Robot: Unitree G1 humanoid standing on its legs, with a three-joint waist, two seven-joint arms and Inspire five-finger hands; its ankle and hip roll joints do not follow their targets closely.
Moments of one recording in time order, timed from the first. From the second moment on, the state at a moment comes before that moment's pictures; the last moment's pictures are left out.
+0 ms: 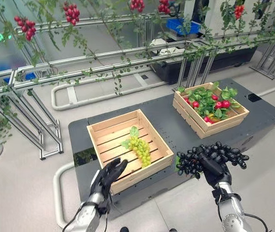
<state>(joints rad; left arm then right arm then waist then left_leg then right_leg) 0.20 0.30 -0.15 0.53 -0.48 -0.26 -0.01 0.12 -0.28 0.08 0.35 1.08 -0.31 0.23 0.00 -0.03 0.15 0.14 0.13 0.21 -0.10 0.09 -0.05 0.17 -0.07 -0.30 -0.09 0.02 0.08</state>
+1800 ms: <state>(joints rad) -0.10 0.30 -0.20 0.38 -0.39 -0.38 0.27 0.10 -0.25 0.22 0.50 1.05 -0.13 0.21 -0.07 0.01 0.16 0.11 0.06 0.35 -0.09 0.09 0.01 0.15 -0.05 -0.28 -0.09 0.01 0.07</state>
